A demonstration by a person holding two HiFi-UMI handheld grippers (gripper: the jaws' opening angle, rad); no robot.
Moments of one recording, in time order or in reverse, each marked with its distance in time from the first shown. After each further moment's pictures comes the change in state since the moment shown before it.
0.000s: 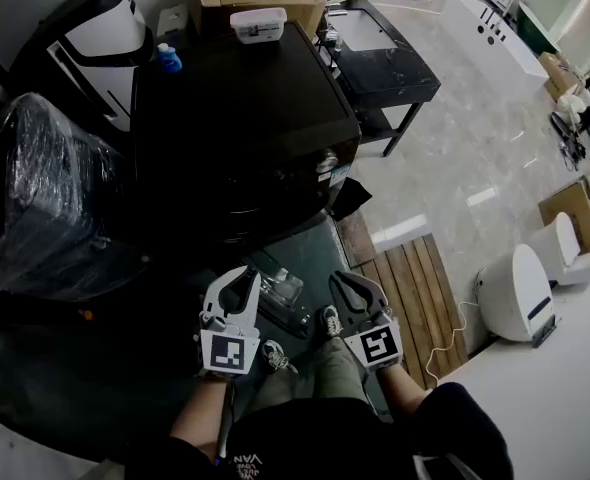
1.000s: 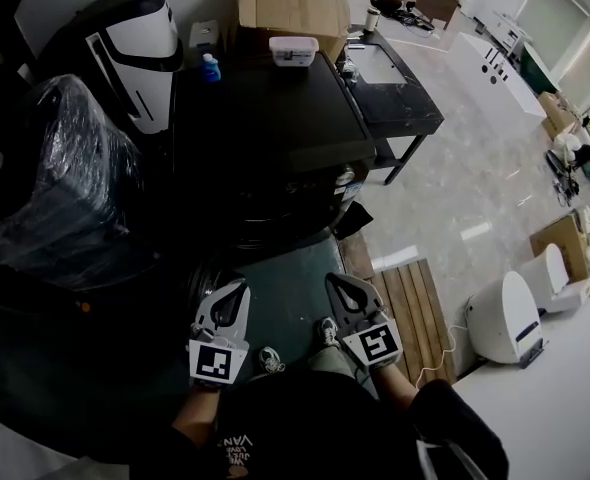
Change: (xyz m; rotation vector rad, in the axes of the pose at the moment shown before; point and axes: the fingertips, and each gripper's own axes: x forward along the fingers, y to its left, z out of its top) left arm -0.110 0.028 -0.004 -0.130 -0.065 0.054; right arm -0.008 0.070 0.080 -0.006 -0.091 0.069
